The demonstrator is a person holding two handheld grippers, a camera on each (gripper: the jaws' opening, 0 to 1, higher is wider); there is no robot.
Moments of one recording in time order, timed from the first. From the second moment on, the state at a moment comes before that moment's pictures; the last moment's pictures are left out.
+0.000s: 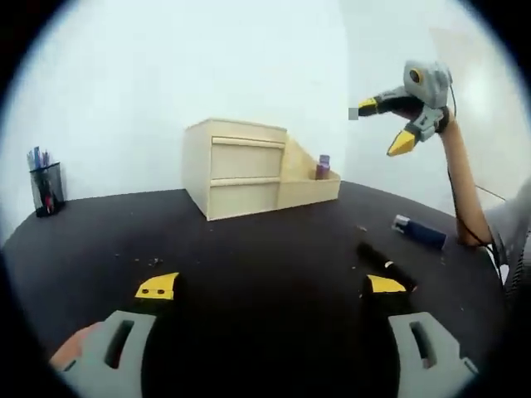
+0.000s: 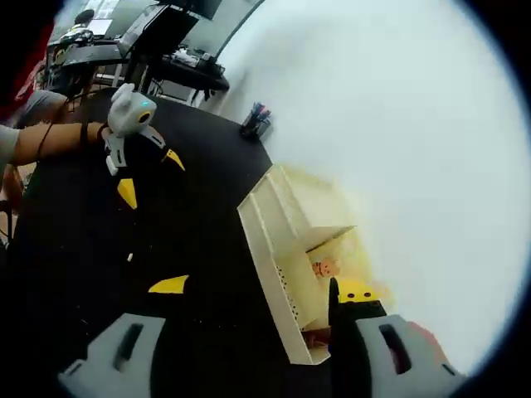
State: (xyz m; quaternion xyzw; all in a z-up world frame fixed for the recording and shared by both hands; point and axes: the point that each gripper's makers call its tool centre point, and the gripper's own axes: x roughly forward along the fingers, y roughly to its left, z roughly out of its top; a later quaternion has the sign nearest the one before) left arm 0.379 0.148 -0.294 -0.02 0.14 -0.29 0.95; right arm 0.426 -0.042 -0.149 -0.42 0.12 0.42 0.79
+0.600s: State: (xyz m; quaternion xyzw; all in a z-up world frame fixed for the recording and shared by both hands) left arm 0.400 0.091 -0.270 -0.04 0.14 -0.31 0.94; right arm 0.425 -0.058 -0.155 -0.41 0.10 0.47 0.77
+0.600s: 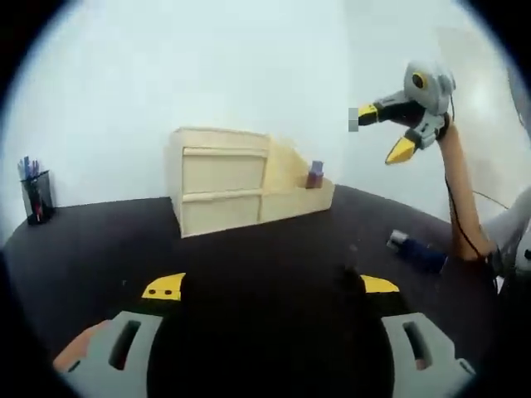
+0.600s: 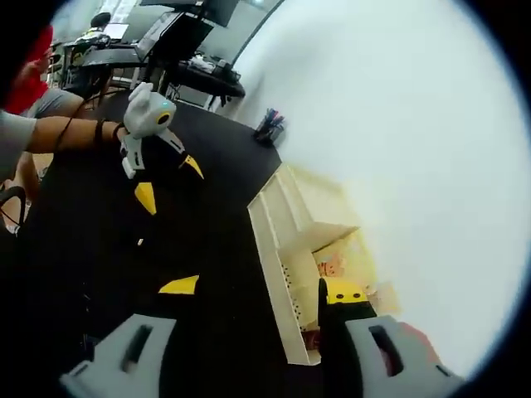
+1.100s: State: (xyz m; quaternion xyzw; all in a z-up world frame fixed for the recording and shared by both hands) left arm 0.444 0.058 -0.225 -0.19 0.08 -0.28 0.94; right arm 0.427 -0.082 -0.141 -0.39 0.08 0.47 0.79
